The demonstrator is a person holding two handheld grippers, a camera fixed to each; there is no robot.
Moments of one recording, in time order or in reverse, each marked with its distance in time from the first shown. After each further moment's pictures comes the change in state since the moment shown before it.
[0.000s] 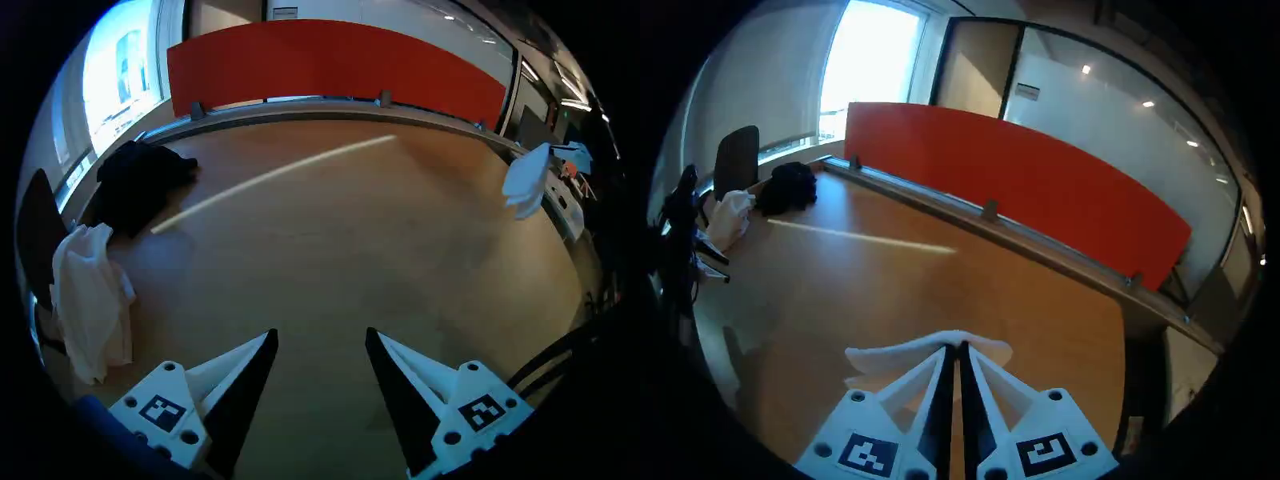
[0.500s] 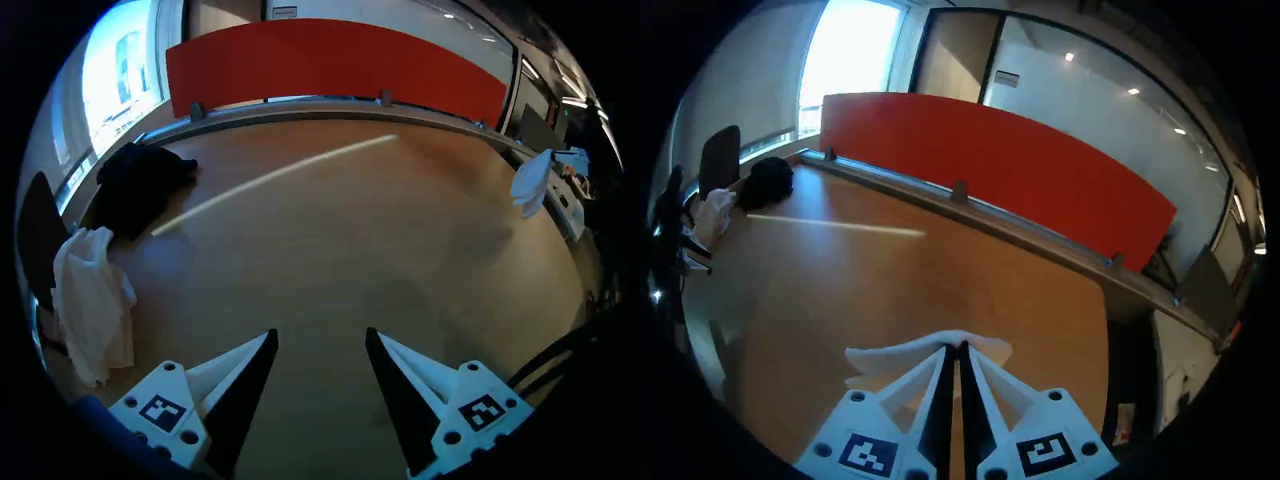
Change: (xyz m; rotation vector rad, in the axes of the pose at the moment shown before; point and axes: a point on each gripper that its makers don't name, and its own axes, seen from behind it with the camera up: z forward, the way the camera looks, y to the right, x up) left arm 0.002 0.000 0.001 0.007 -0.005 0.005; right arm -0.029 0.054 -0.001 -0.066 -0.049 0.036
